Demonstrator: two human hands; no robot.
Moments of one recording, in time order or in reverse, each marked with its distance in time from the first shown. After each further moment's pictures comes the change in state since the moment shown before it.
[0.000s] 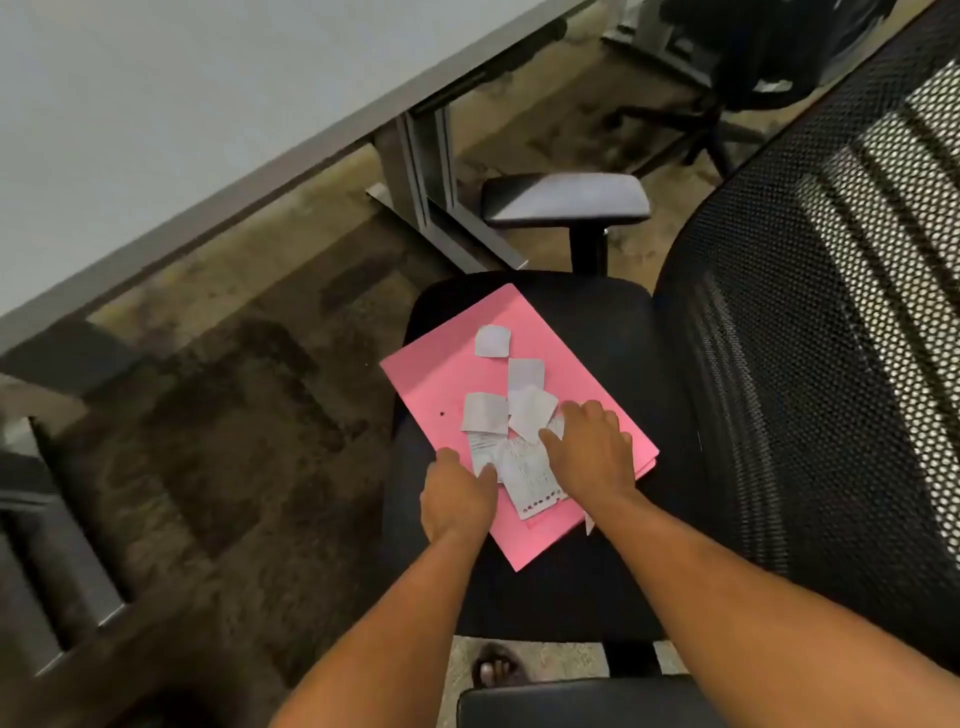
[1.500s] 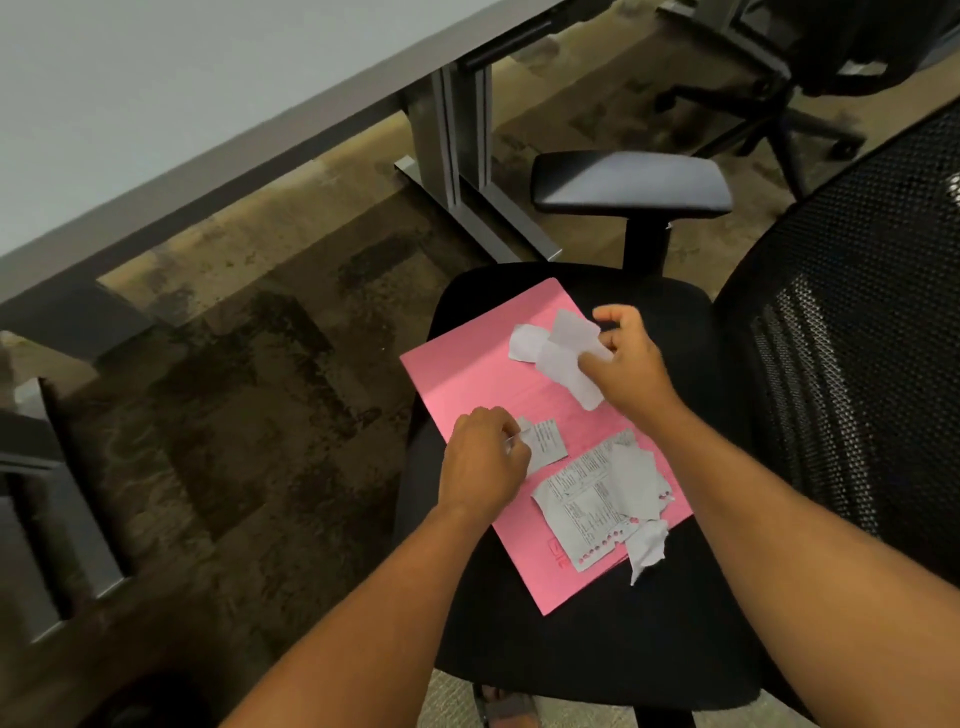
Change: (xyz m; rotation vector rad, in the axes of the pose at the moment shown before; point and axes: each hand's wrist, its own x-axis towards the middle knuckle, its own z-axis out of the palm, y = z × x) left_hand 0.061 0.018 -0.004 0.043 -0.022 0.435; right_hand 0.112 -0.007 -0.019 0.736 -0.041 -0.025
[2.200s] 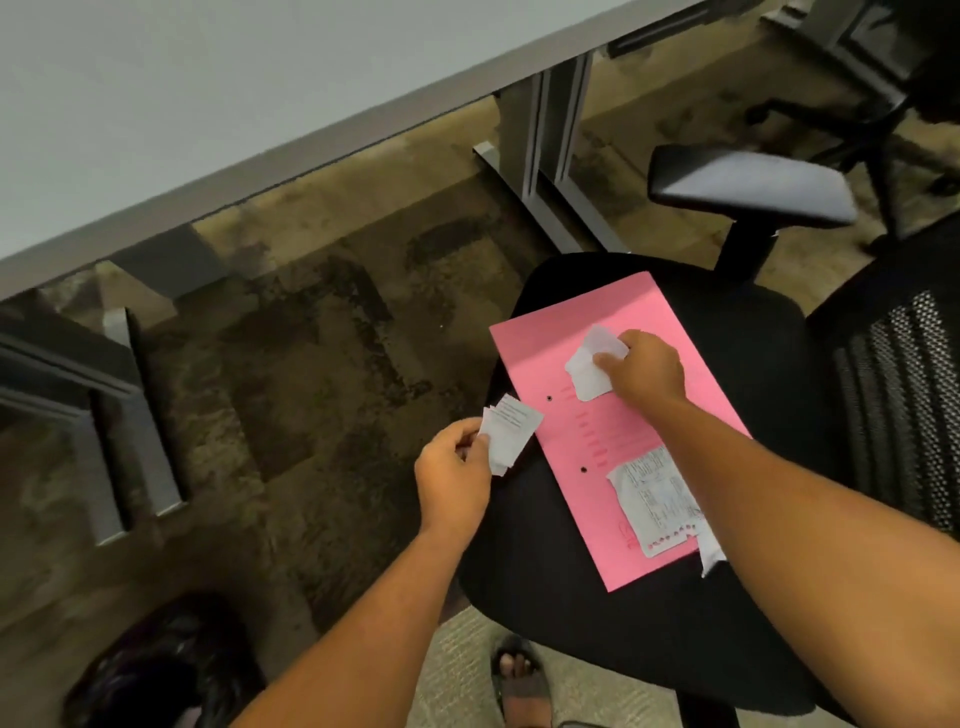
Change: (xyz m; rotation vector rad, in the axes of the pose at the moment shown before) left_hand -0.054 -0.090 -0.052 -0.519 0.381 -0.279; right_hand 0.009 -0.013 0.084 -0.440 0.014 0.006
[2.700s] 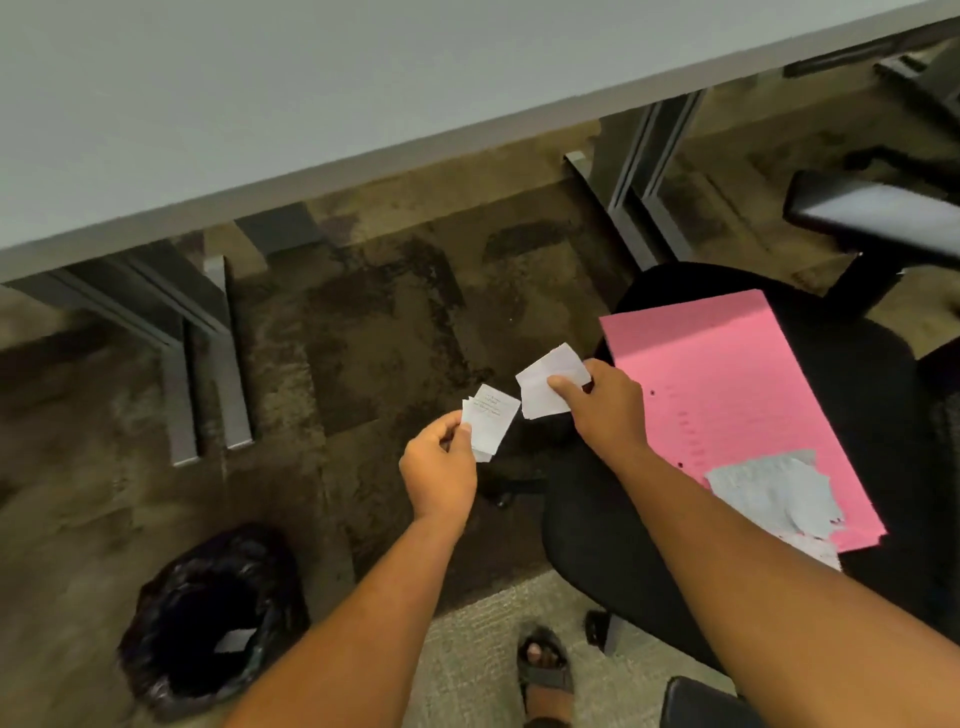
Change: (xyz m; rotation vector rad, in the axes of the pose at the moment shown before) left_hand -0.001 -0.049 -0.109 -0.091 0.282 -0.116; right_hand -0.113 -0.099 0.090 0.168 -0.042 -0.302
